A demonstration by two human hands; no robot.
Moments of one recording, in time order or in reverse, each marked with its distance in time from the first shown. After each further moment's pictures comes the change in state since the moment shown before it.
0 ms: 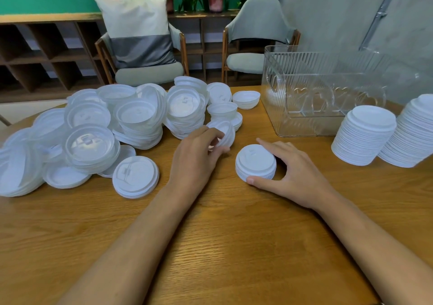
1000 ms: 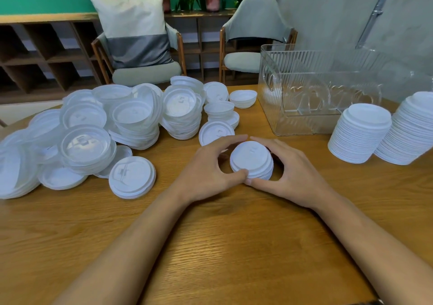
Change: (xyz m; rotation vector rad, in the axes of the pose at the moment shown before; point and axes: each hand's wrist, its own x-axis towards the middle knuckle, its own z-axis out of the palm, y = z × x) left_hand -0.006 0.025 -0.006 -0.385 -0.446 -0.117; right_hand 0.000 0.006 0.003 0.099 0.061 -0.171
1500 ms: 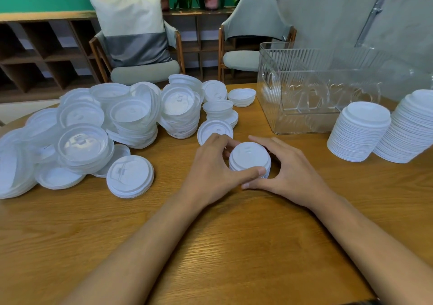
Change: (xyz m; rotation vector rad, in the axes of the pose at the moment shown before) left_hand 0.000 0.003 0.021 0.136 0.236 -0.034; right_hand 0.002 -0.001 0.002 -0.019 0.009 0.019
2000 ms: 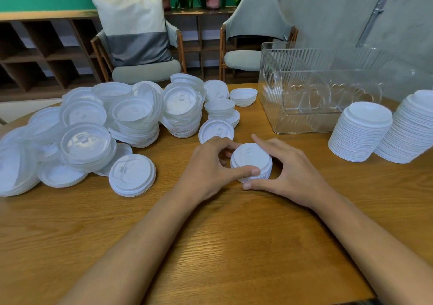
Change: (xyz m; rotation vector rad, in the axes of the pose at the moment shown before) left_hand 0.001 -0.003 -0.011 -0.125 -0.105 -0.042; right_hand -0.003 -0.002 -0.003 -0.012 -0.058 0.050
